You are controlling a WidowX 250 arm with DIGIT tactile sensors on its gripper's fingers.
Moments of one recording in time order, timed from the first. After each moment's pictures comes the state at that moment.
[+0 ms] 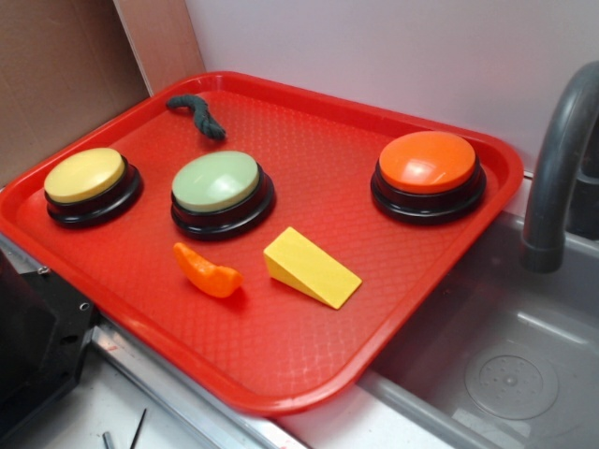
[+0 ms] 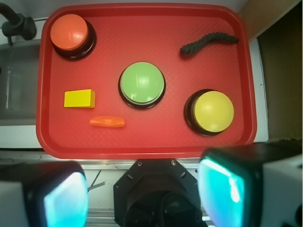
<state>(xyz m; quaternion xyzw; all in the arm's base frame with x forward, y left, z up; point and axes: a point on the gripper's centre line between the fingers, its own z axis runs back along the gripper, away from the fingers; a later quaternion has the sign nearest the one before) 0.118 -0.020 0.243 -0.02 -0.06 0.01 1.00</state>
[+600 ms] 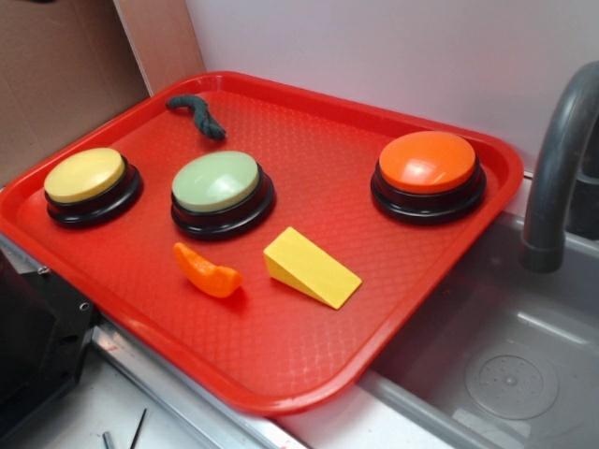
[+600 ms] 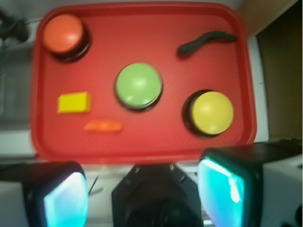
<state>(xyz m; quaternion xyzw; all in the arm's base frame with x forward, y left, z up) 0.149 0.007 0.217 0.01 -0.03 0.09 1.00</state>
